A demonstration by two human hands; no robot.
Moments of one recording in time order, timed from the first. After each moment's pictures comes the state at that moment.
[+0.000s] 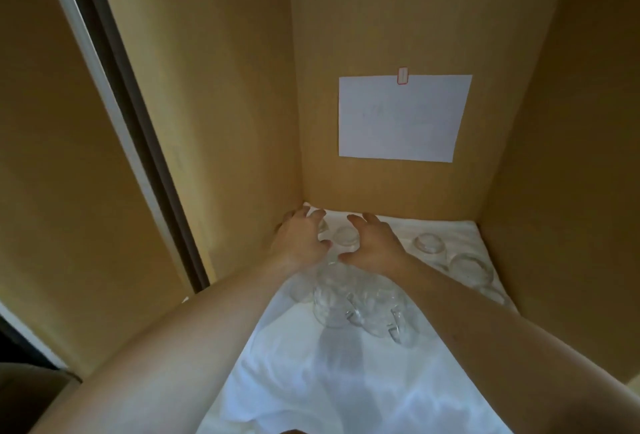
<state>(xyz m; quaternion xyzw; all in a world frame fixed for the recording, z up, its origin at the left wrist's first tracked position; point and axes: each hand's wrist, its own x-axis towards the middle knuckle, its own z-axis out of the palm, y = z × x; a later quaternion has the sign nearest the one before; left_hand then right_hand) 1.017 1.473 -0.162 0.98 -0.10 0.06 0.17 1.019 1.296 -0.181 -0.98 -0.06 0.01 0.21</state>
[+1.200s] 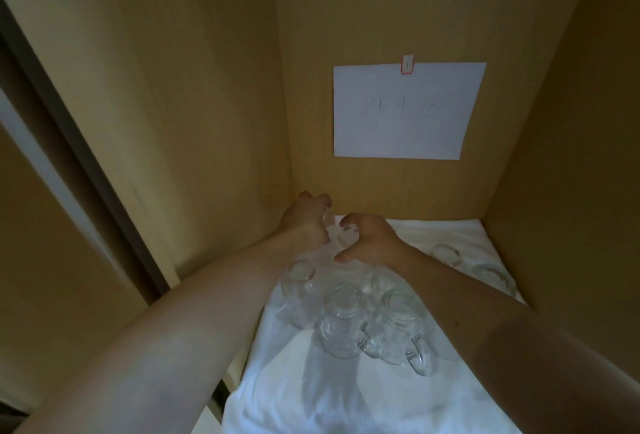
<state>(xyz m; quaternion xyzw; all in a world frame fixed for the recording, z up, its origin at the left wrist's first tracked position) 1.130 1.470 -0.157 0.97 -0.13 -0.02 0.19 1.088 1.304 -0.179 -0.94 -0.05 0.04 0.33</state>
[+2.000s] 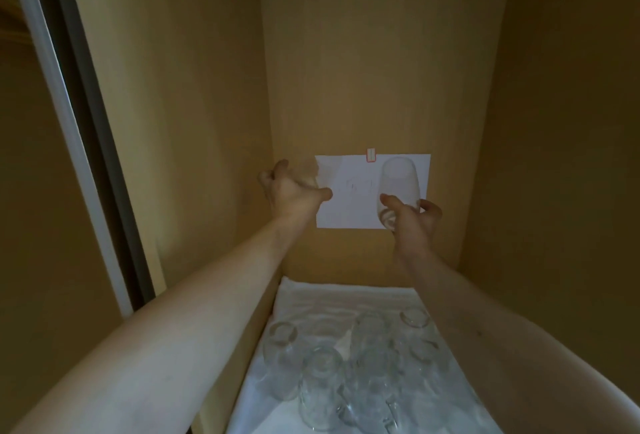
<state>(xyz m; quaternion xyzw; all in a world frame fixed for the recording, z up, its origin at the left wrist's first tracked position) 1.087 1.434 0.001 0.78 -0.03 0.25 0.57 1.070 1.247 -0.053 -0.51 0.14 -0.30 0.79</state>
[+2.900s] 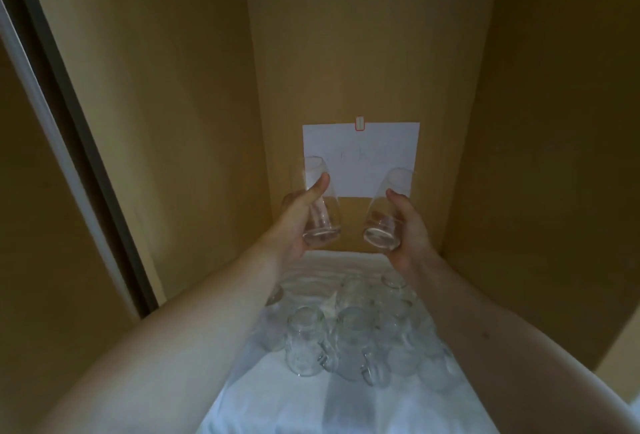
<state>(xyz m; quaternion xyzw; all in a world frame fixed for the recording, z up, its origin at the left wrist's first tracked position) 1.027 1.408 -0.052 0.63 -0.02 -0.11 0.77 1.007 1.219 -0.089 -0.45 0.05 -0.03 0.89</state>
